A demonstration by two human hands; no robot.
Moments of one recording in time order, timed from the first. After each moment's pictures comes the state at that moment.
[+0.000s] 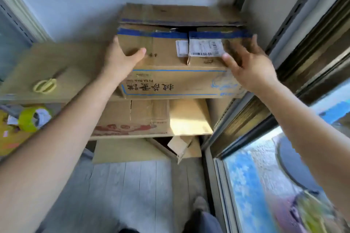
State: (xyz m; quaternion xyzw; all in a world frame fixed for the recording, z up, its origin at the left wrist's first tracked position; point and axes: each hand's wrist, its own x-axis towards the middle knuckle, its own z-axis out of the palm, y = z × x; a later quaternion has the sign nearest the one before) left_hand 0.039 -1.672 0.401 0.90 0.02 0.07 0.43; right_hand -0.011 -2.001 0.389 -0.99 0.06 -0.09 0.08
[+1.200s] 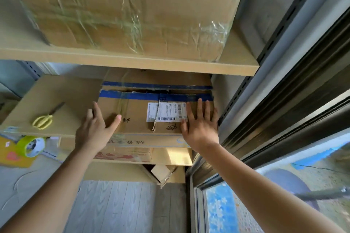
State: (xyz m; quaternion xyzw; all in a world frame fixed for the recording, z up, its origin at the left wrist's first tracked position) left_hand 0.008 -1.690 0.417 0.98 0.14 -0.02 0.12; right_hand -0.002 -1.994 0.406 -1.00 -0.01 0.03 0.02
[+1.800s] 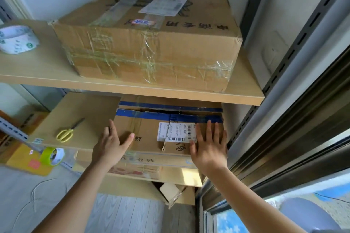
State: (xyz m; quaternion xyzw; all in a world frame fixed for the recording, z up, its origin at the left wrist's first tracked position) left_hand 0.014 -1.689 0.419 0.98 0.15 -0.05 0.12; right_hand 0.000 -1.995 0.412 -1.00 -0.01 0.03 0.04
